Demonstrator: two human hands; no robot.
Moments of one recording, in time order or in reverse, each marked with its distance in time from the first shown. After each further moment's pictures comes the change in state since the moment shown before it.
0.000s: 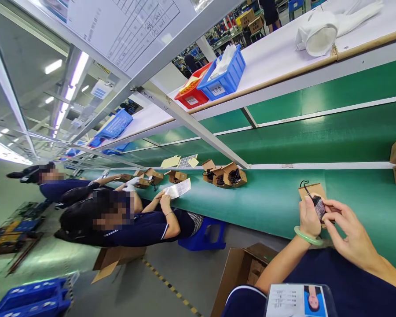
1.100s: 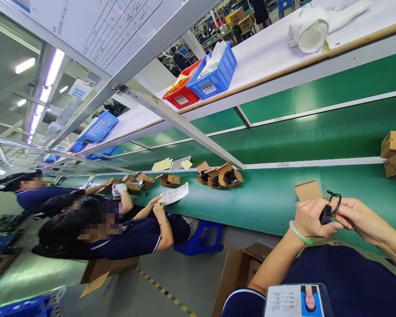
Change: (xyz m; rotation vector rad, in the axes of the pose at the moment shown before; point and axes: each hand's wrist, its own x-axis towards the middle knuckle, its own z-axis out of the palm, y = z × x) left_hand 0.011 -0.007 -0.018 0.884 -0.268 0.766; right_hand 0.029 0.005 -0.025 0.830 -0.418 0.912
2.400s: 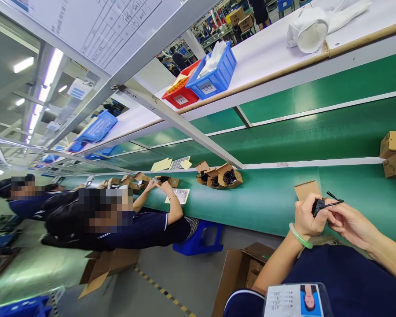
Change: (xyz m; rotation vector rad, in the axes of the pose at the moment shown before) left_hand 0.005 0.017 -0.018 -0.281 0.072 -0.328; right_hand 0.003 0.009 0.019 0.400 -0.001 0.033
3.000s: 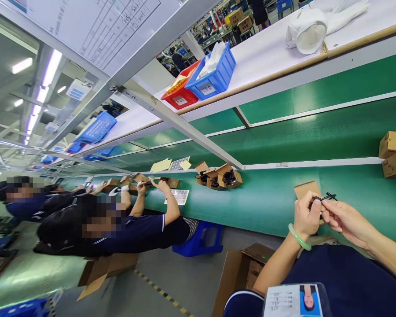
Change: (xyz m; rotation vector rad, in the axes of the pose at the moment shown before) left_hand 0.005 -0.001 0.000 -0.141 -0.031 -0.138; right_hand 0.005 -0.001 0.002 -0.102 0.040 0.016
